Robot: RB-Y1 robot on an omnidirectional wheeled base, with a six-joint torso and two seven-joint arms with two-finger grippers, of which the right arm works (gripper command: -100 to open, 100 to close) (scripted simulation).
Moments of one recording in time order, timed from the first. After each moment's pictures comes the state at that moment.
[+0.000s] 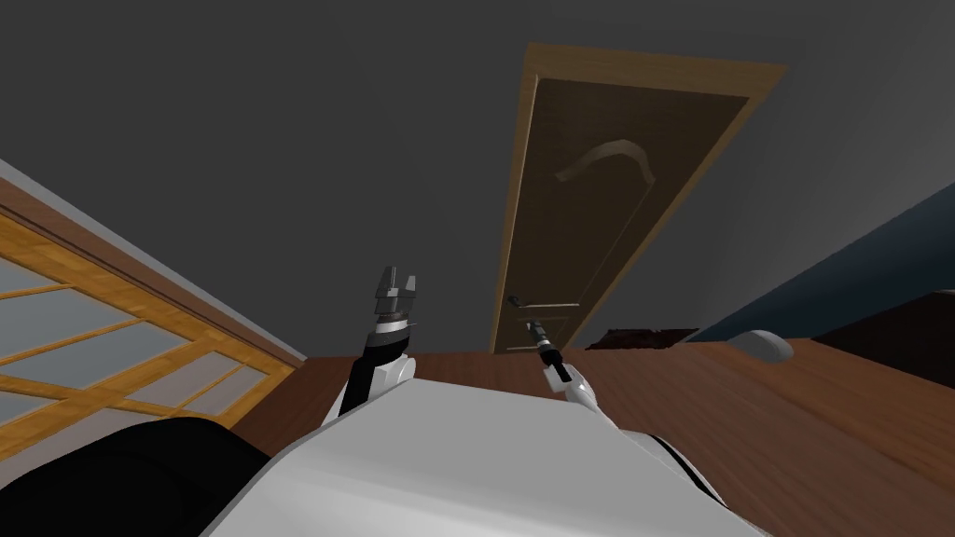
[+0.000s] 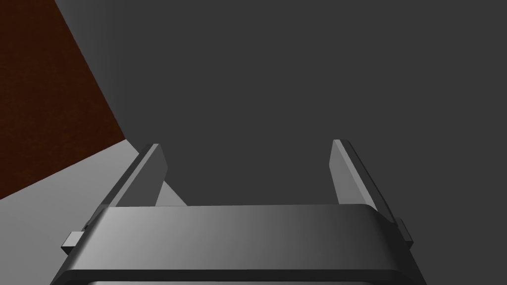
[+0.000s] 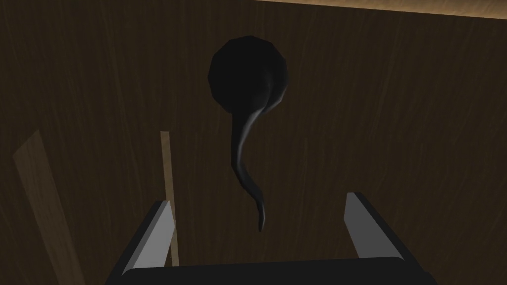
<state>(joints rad) -0.26 -0.26 -0.08 -0.58 0.26 -0.78 -0.33</state>
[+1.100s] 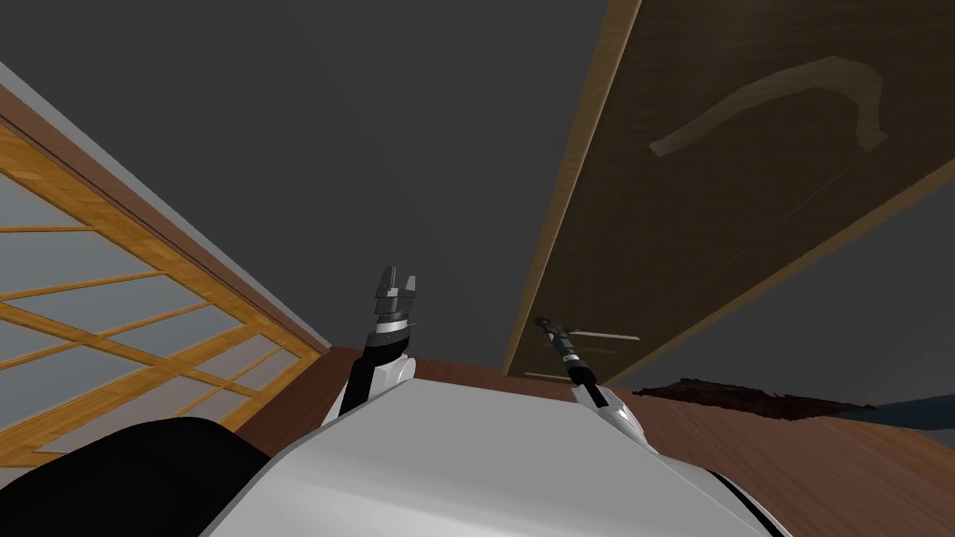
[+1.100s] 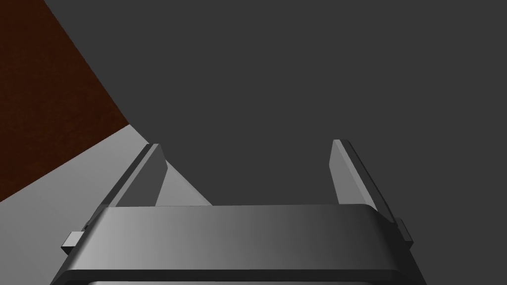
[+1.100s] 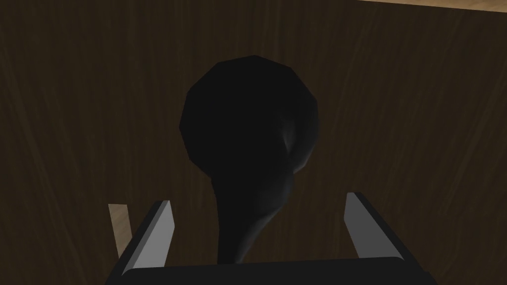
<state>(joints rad) -0.18 -0.39 -0.15 -0.51 0.20 -0.89 -0.39</state>
